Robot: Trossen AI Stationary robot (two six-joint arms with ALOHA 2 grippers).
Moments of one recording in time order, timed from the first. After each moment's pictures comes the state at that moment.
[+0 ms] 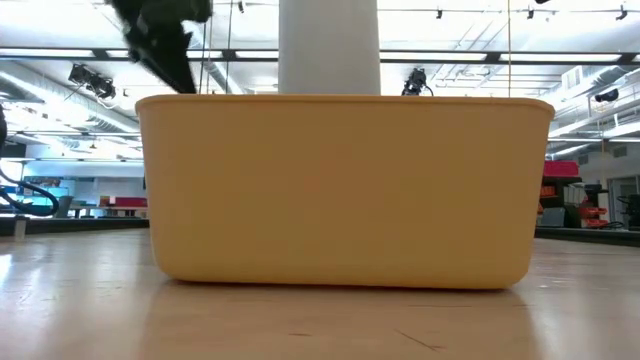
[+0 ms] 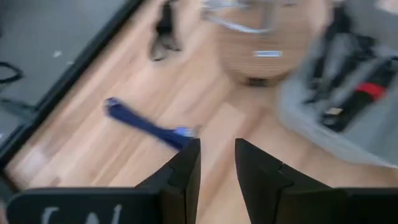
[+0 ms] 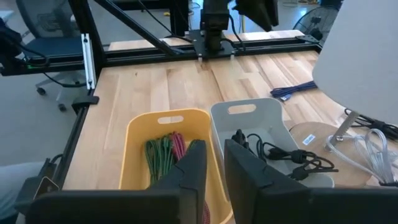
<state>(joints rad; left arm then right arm) -0.17 1.18 1.04 -0.98 -0.58 -0.62 0.73 1.25 0.92 -0.23 0.77 0.44</state>
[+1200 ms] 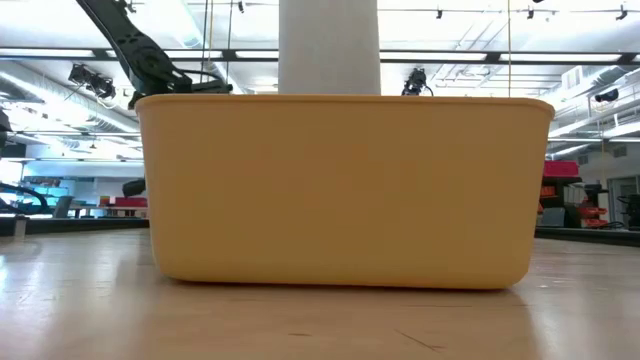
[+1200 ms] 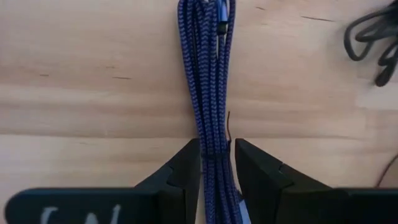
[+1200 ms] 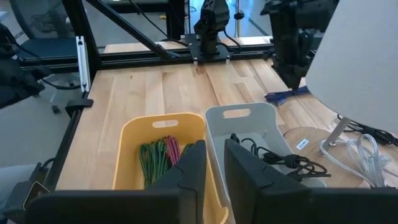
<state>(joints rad) 0.55 1.48 0.65 -0.30 -0.17 -1.07 0.72 1.25 0.92 -0.22 0.79 0.41</state>
